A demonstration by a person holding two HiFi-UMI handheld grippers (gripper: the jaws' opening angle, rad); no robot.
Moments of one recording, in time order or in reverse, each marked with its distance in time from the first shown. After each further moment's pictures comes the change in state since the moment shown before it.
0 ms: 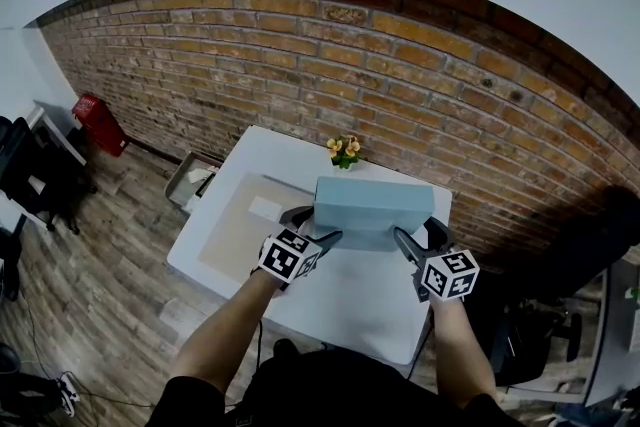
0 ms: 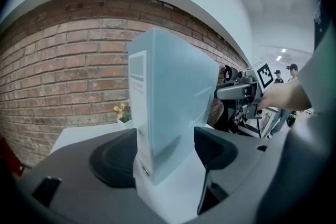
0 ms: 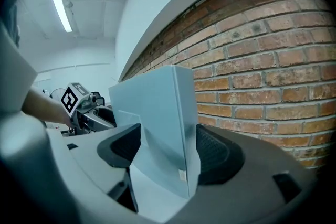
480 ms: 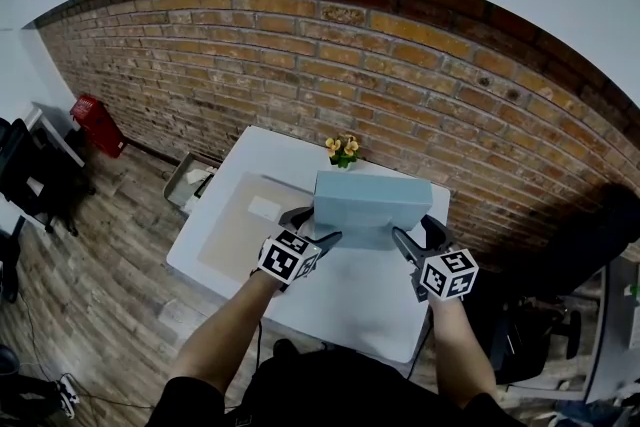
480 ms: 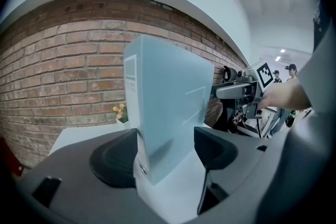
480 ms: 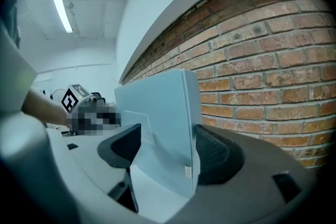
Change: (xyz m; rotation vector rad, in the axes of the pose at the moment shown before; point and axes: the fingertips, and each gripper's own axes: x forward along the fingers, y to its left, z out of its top) left arm -0.003 -0.004 0.000 -0.003 -0.006 -0.007; right arm -0.003 0.006 0.004 0.008 -0.006 0.005
